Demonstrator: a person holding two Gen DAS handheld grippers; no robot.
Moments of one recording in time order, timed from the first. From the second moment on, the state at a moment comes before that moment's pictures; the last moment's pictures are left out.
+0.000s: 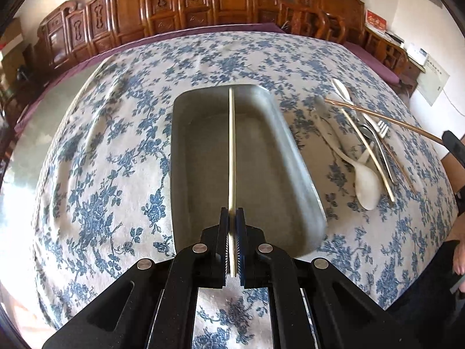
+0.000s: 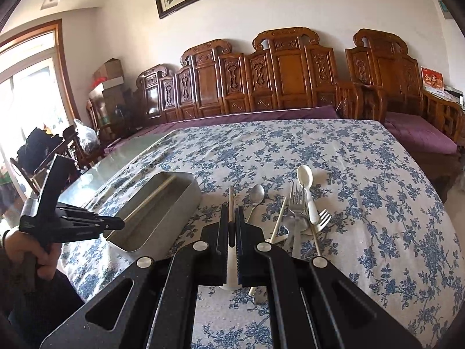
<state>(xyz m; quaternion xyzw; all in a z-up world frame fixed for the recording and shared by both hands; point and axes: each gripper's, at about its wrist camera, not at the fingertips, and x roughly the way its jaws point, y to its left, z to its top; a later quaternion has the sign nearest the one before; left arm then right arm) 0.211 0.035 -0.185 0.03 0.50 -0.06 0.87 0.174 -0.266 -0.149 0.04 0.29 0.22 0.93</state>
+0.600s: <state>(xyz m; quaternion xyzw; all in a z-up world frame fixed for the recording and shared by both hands) 0.217 0.049 -0.179 0.00 0.45 -0.06 0.89 0.184 -0.201 -0.128 0.01 0.29 0.24 0.93</state>
